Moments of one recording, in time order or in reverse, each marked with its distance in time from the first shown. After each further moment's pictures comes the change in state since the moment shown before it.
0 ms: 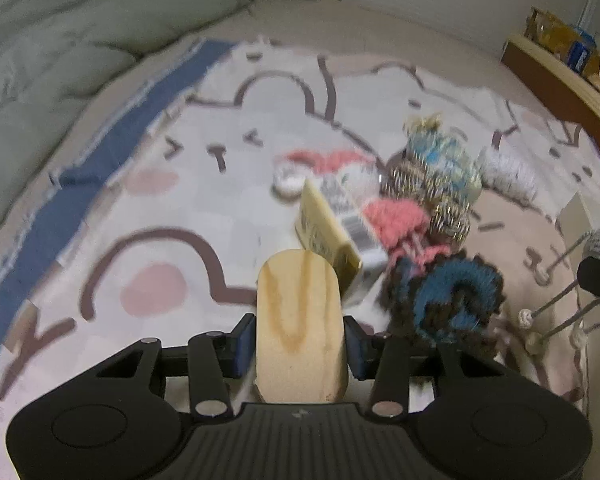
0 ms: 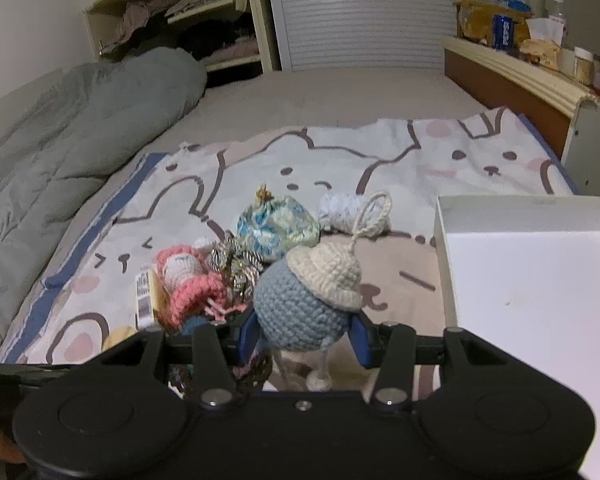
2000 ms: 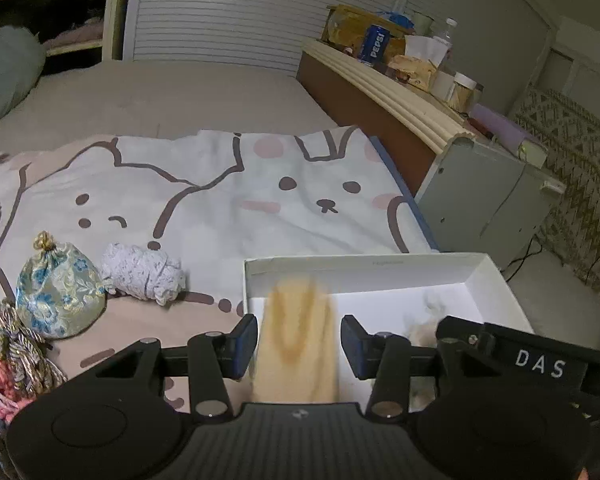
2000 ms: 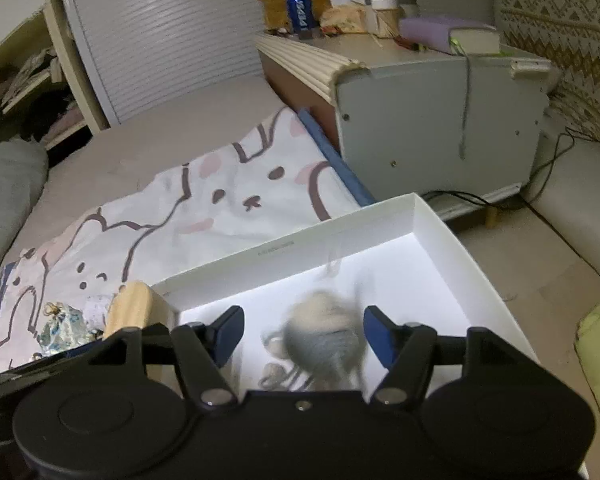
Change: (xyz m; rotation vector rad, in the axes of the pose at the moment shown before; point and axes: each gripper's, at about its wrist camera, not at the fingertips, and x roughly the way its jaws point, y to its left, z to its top) left arm 0.007 -0.272 0.040 0.269 -0.116 -0.386; right arm -0.008 -0.215 0.040 0.335 0.019 -0.285
